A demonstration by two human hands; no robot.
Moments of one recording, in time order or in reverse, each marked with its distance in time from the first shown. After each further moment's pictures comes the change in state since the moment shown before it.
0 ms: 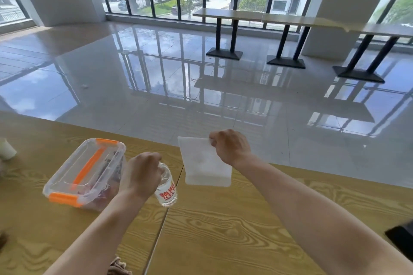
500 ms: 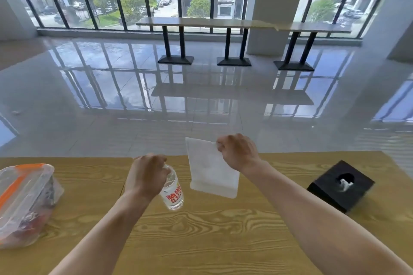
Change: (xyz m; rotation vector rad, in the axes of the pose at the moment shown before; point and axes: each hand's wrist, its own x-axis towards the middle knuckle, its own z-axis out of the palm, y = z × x) left_hand -0.023 0.182 0.025 -0.127 -0.058 0.205; right_hand -0.144 0.144 -0.069 -0.031 0.107 0.288
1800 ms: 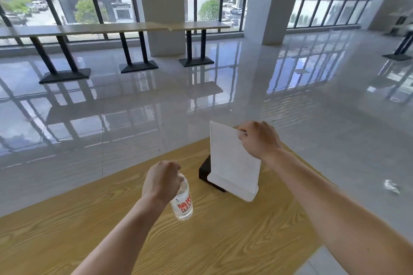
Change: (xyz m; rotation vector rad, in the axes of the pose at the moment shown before) left_hand -0.024 0.313 0.135 -0.173 -0.216 0.412; right_hand -0.195 0.291 -0.158 -0.114 0.260 0.515
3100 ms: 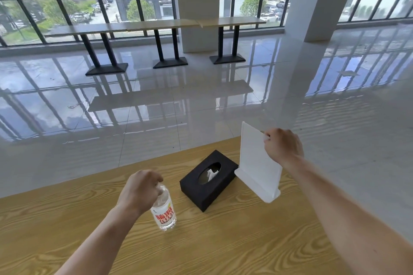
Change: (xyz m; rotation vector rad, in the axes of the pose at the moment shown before) left_hand 0.031 0.061 0.047 0.078 -0.020 -0.227; right_hand 0.090 0.180 0.021 -0.034 -0.046 0.088
